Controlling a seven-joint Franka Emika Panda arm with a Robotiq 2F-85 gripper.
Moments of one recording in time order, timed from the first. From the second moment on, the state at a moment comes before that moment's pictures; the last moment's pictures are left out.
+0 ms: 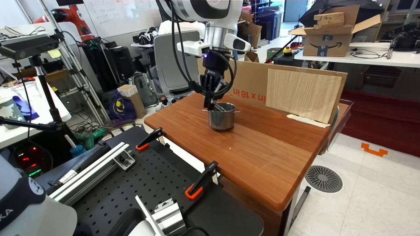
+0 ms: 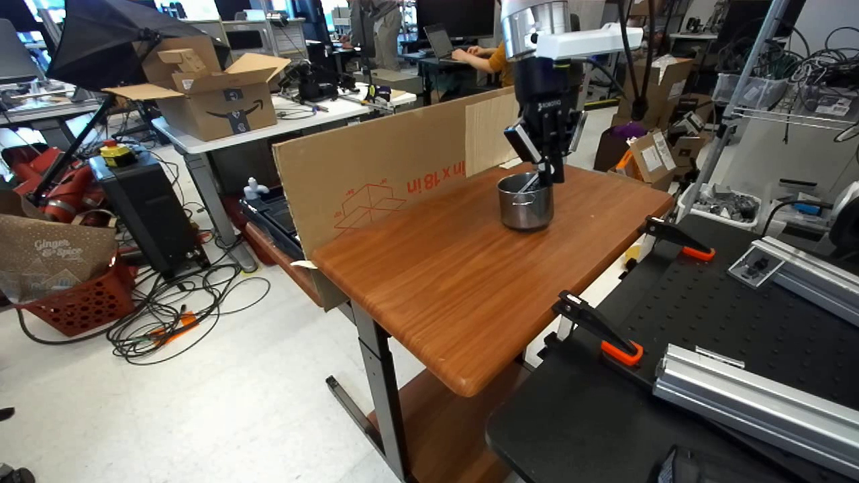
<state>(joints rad) 0.02 0.34 -0.02 -2.14 0.04 2.15 0.19</state>
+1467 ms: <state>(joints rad) 0.02 0.06 0.03 -2.21 0.19 2.08 0.07</state>
